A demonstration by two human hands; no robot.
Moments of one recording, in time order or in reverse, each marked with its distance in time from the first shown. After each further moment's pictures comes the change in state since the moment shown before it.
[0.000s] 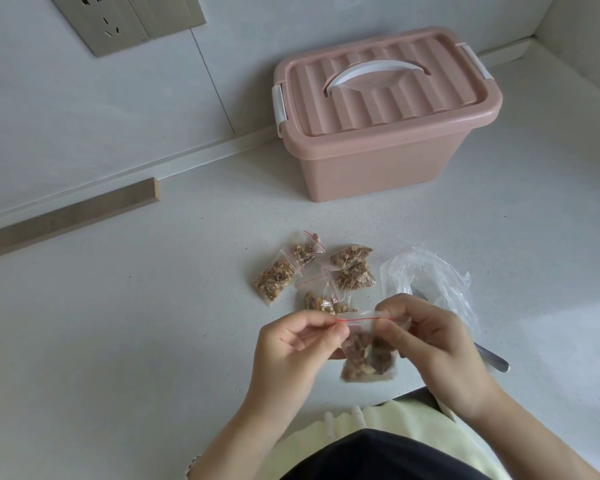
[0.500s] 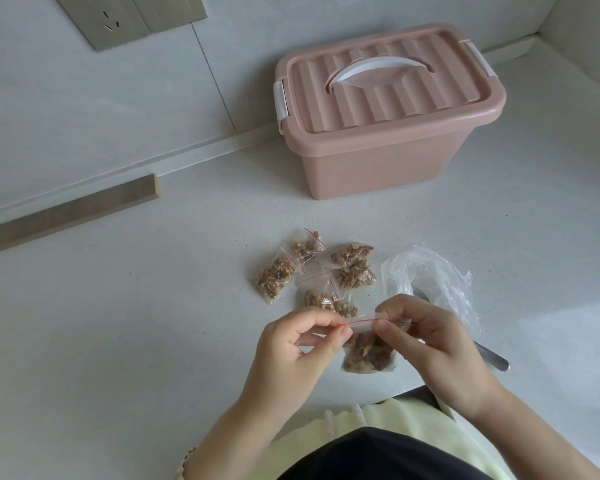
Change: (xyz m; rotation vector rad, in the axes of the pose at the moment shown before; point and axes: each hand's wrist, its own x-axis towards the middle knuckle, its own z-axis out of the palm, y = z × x) left_hand 0.002 -0.004 -0.007 0.319 -0.074 0.201; right_hand 0.001 0.002 -0.002 -0.081 -0.030 -0.012
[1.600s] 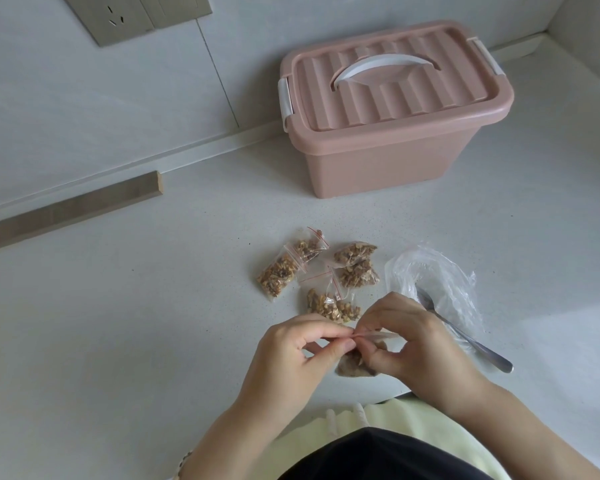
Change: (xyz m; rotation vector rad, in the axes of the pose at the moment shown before) left_hand -0.001 -0.008 -0.006 0.180 -0.091 0.083; right_hand 0.011 0.006 0.010 -0.357 -0.082 -0.371
